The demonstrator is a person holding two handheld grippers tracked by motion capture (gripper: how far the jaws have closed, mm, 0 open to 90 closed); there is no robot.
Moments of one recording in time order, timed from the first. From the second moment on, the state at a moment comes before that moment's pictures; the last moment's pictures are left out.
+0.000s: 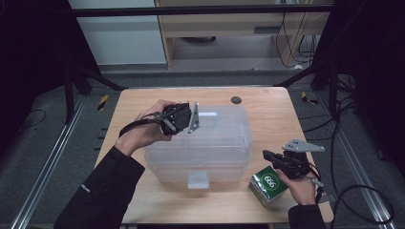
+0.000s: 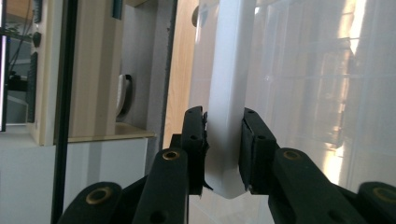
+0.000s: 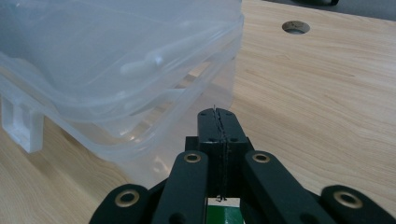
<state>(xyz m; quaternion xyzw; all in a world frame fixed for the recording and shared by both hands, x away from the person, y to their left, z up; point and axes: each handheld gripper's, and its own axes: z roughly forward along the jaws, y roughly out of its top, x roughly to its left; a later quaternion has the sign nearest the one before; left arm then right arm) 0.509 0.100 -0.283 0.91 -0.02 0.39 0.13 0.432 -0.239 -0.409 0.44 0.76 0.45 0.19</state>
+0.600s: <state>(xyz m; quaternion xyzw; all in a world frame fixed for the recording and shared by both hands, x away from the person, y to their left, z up) 0.538 0.102 -0.271 0.90 0.02 0.40 0.15 0.434 -0.221 -0.413 0.41 0.77 0.46 0.16</state>
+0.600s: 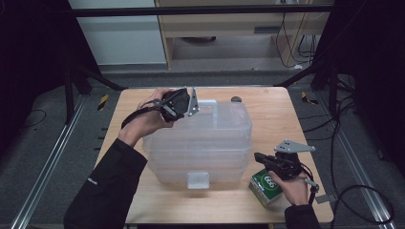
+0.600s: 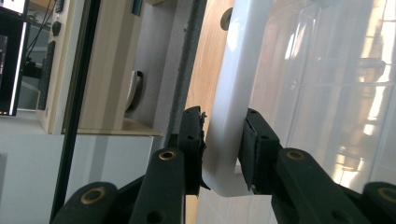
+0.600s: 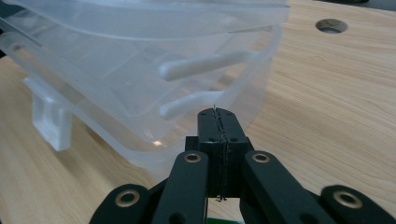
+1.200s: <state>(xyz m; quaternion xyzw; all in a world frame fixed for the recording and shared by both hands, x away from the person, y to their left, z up) 0.544 0.103 -0.269 0.91 0.03 0.39 0.16 0.436 -0.211 -0.397 0.40 0.74 0.52 0.16</state>
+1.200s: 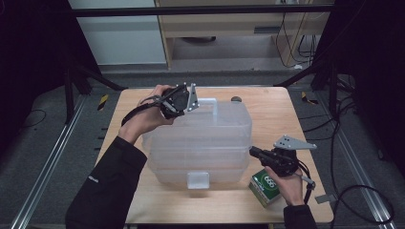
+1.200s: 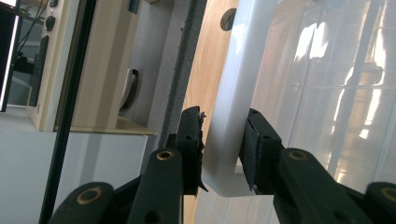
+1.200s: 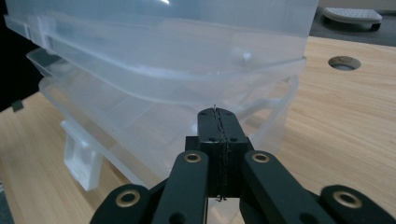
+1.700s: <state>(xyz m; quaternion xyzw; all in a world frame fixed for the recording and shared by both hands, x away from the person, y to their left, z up) 0.528 0.128 -0.262 0.90 0.06 0.36 0.24 0.437 -0.211 -0.397 0.40 0.74 0.52 0.16</state>
